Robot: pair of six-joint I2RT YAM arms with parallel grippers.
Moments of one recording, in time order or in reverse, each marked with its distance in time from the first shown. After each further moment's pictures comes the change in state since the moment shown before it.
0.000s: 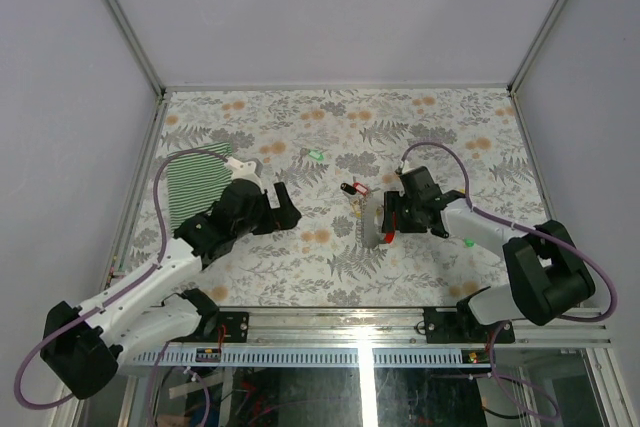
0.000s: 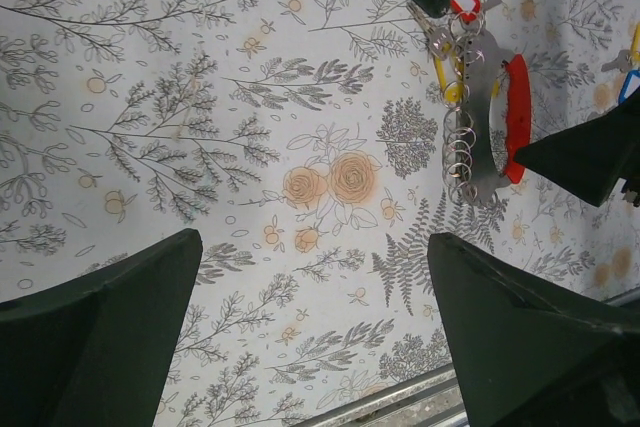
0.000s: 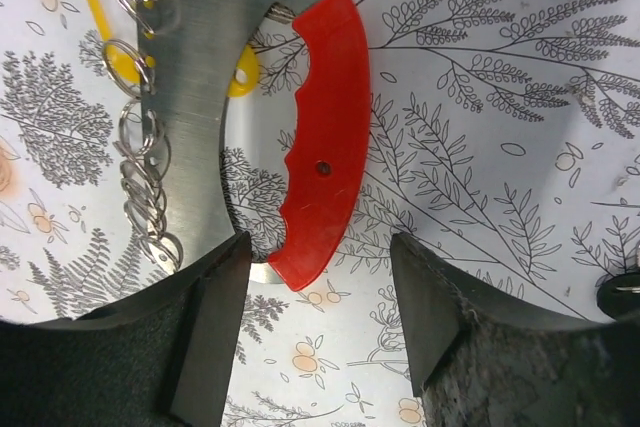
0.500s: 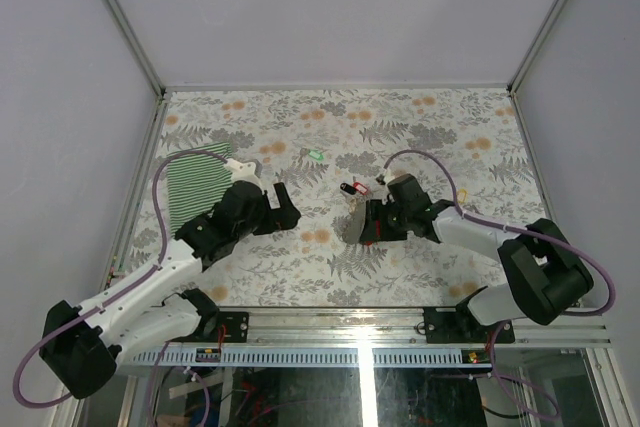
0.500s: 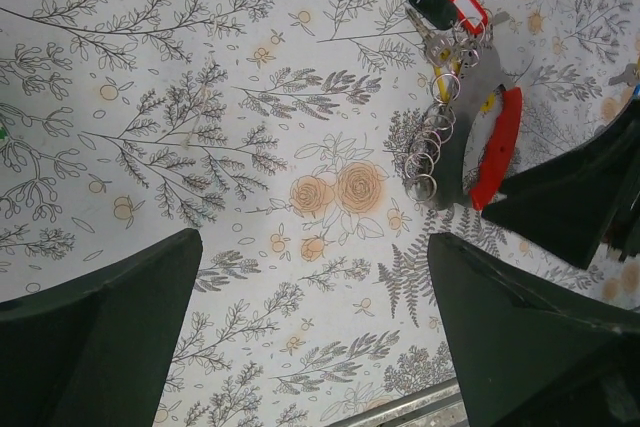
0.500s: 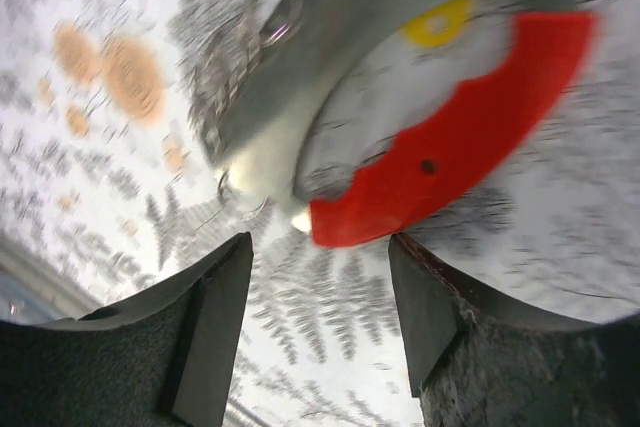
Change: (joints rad) left arm -0.037 0.007 -0.016 0.027 -0.047 -0.013; right arm 0.076 0.018 -0.052 0.153 -0.161 0.059
